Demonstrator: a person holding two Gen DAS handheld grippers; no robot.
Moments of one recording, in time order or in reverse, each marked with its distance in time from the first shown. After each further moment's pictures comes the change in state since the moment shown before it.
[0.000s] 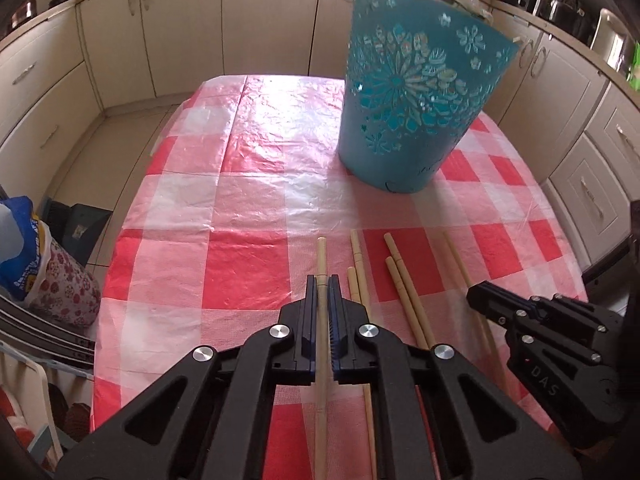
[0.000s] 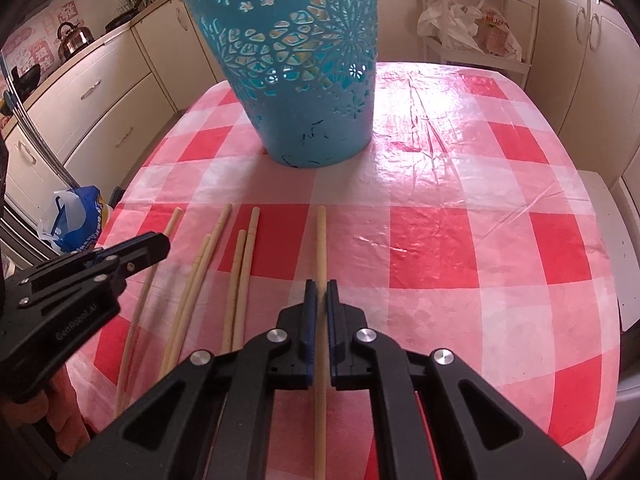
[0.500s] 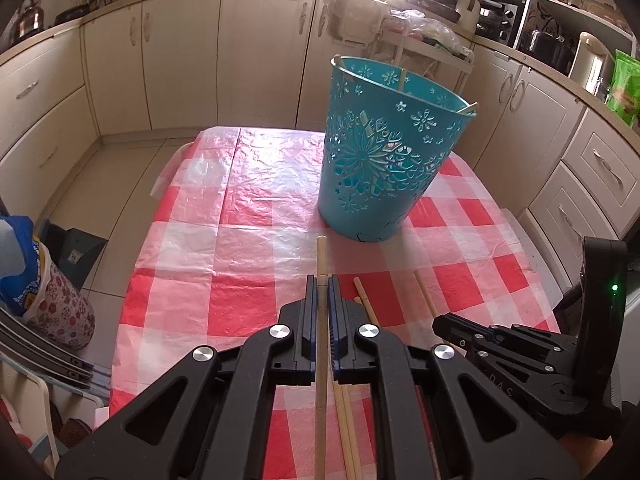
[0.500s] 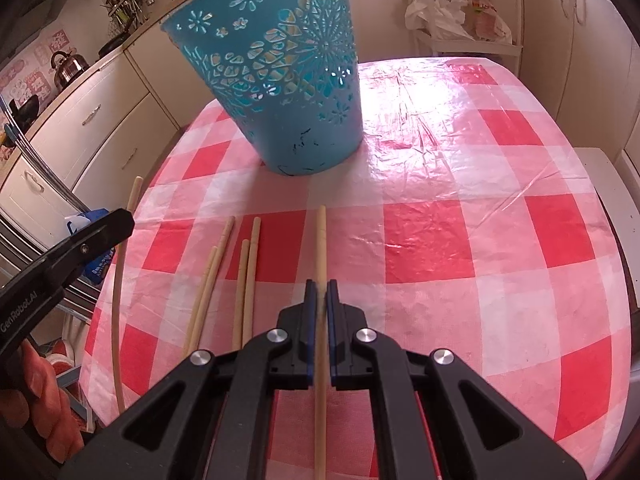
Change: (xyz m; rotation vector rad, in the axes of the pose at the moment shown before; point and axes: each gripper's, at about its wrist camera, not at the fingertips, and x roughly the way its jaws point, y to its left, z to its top) left arm -0.042 -0.011 0.010 0.016 -0.138 -0.036; right arm -0.009 -0.009 0.001 0.085 -0.018 0.053
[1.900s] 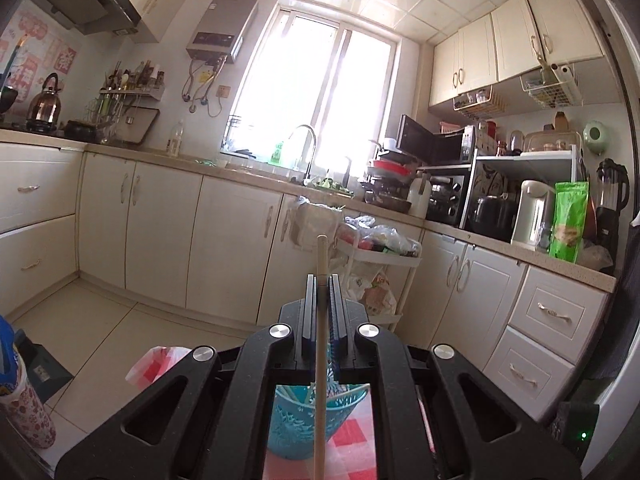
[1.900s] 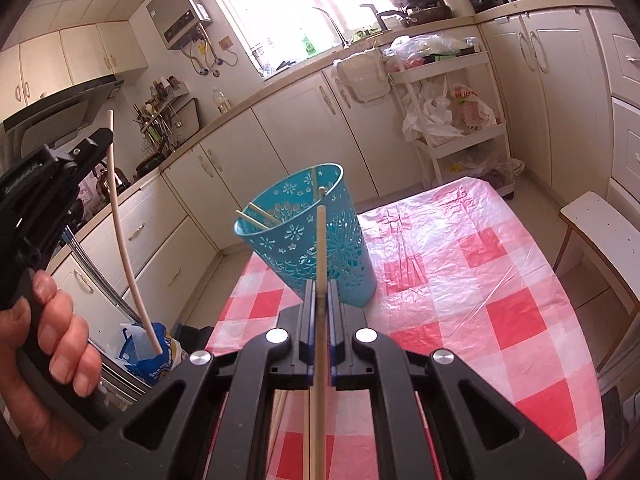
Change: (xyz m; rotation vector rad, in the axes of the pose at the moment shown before) left arm -0.126 -0.034 0.096 -0.037 -0.699 -0.137; right arm -0.116 -0.016 0.023 0.115 -0.434 0.149
